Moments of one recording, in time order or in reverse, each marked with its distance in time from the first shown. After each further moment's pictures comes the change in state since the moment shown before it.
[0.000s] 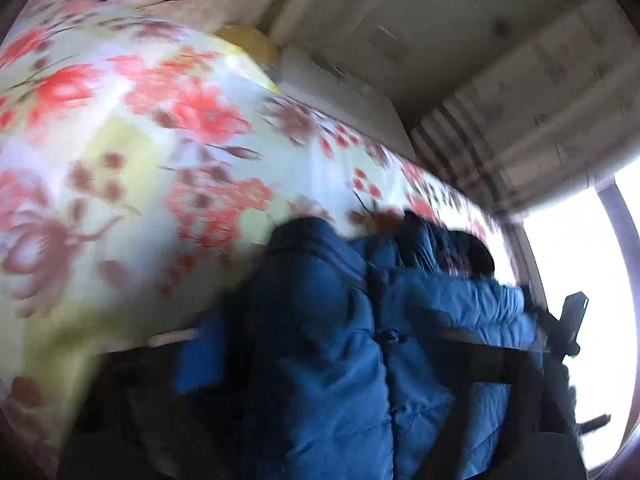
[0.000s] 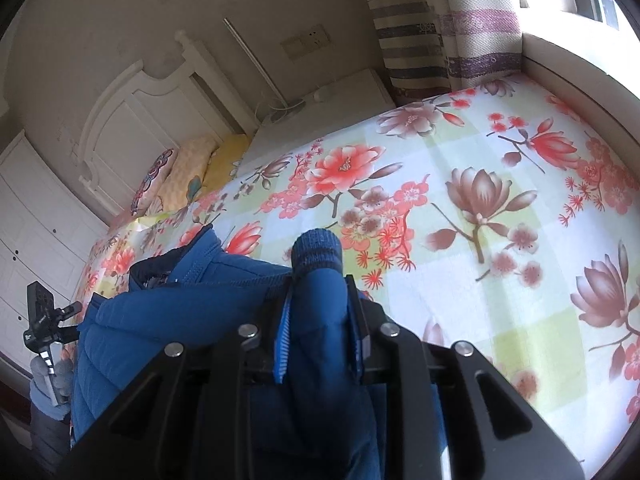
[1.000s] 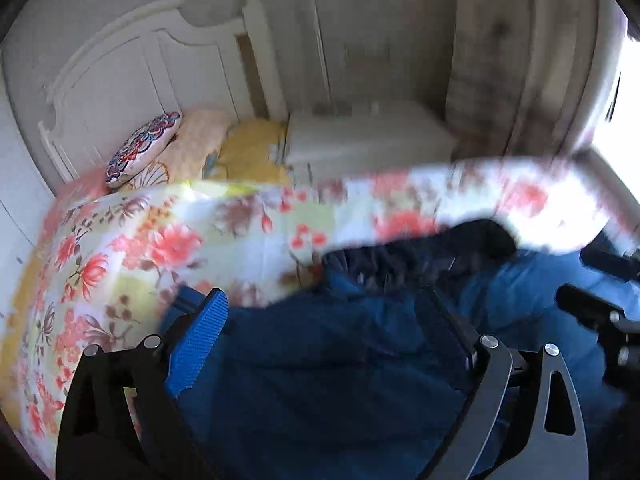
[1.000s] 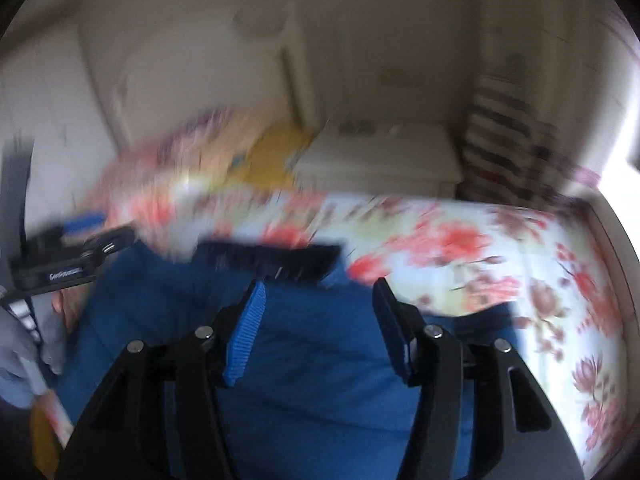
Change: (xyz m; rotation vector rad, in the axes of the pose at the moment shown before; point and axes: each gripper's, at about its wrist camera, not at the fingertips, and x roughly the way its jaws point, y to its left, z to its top) left arm 0.061 -0.182 -0.026 0.418 -0.116 0.556; right arm 0.019 0.182 -0.017 -0.468 0.034 -0.108
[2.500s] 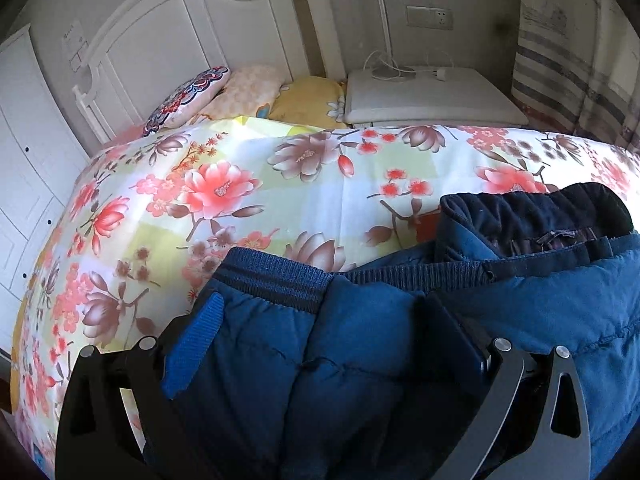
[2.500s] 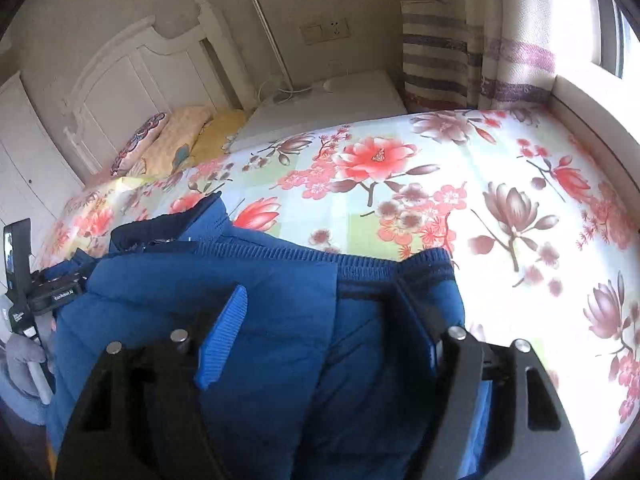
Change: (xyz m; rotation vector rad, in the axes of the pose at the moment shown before) left arm 0.048 0.056 -0.019 -0.129 0.065 0.128; right arm 0.022 -0.113 -0.051 0.265 0.025 -0.042
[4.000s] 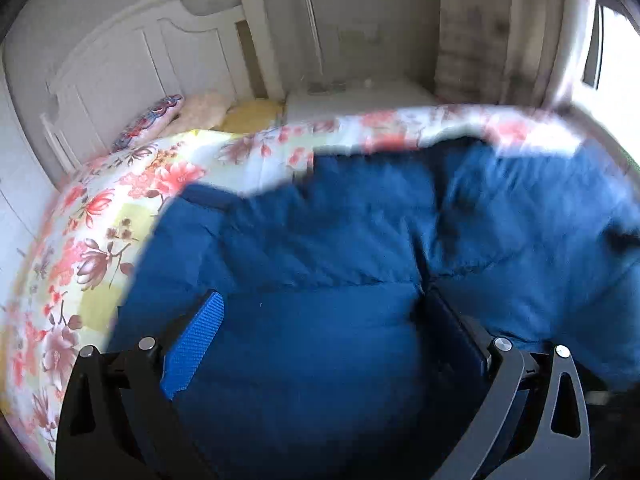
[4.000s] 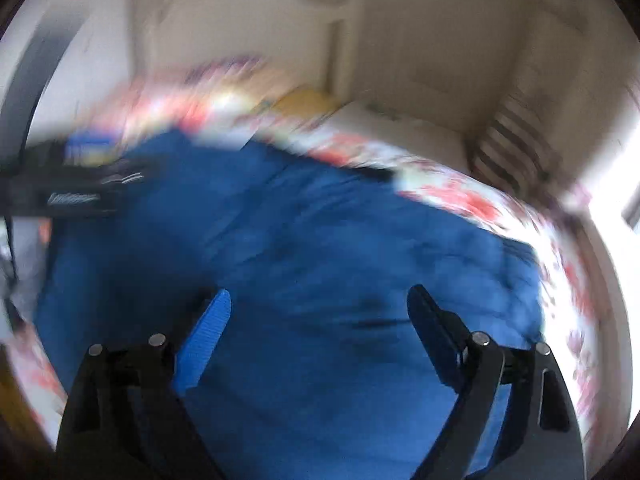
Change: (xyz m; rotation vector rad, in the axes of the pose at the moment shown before) left arm -0.082 -0.044 -0.075 0.116 -0.107 -0.140; right arm -0.049 0.174 -0.098 -0.570 -0.052 -0.121
